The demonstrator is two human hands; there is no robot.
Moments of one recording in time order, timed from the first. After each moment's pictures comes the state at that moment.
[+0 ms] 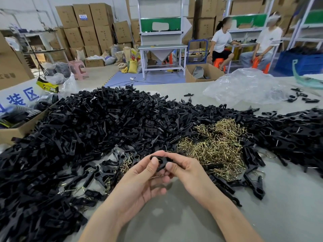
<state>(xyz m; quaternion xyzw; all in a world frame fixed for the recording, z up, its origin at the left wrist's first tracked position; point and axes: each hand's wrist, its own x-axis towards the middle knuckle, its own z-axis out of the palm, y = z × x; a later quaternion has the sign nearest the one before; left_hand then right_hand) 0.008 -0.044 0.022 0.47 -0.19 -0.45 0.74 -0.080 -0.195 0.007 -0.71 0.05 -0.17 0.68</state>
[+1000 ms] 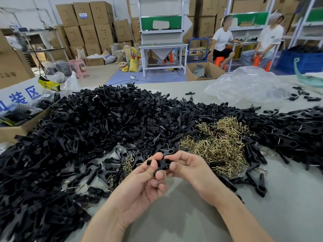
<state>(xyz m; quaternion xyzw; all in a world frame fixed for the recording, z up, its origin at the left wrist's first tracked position) 0.004 -0.043 0.020 0.34 -0.05 -0.51 0.79 -0.078 -0.199 0.003 -0.61 0.07 -0.14 0.78</state>
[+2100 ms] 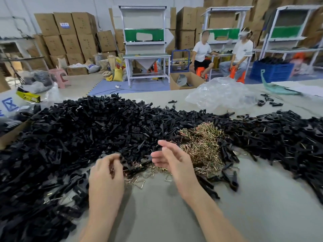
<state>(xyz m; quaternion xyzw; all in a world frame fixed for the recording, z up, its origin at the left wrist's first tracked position) 0.020 -0.037 0.004 0.84 -0.20 0.16 0.48 -0.079 -0.188 0.021 -0.55 0.16 -0.30 0.76</state>
